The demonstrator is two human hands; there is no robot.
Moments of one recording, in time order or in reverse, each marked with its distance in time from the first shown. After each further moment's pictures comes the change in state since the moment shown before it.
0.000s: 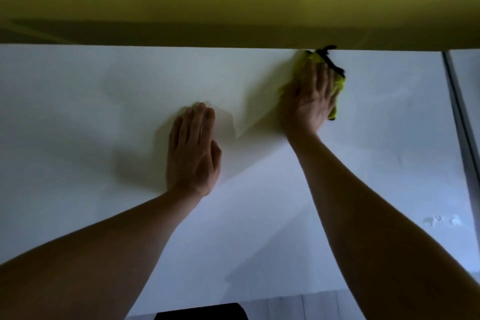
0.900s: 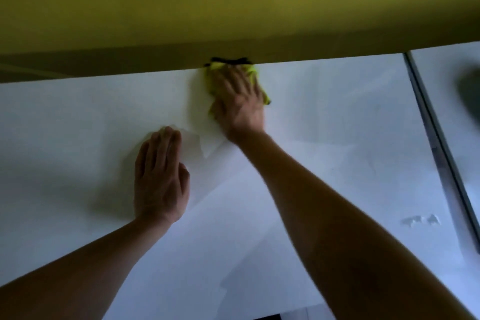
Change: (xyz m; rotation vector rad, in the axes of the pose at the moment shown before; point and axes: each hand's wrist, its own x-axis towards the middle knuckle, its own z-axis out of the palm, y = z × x) left_hand -0.002 -0.001 0.000 0.050 0.013 0.039; right_hand 0.011 -0.034 0.008 0.062 -0.166 -0.513
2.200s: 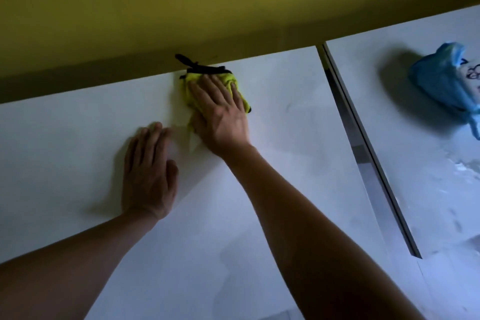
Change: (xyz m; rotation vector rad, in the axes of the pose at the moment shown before) left_hand 0.058 0.164 0.041 -0.061 0.000 0.112; right_hand -0.037 0.154 -0.065 0.049 0.030 -0.008
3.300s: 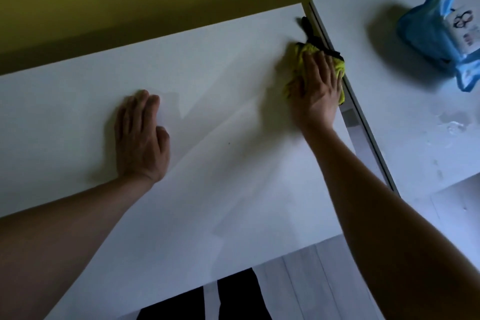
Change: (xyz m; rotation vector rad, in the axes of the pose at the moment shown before) left_hand 0.000 -0.001 0.009 0.003 0.066 -0.008; right_hand -0.092 0.131 -0.083 -0.077 0.241 0.534
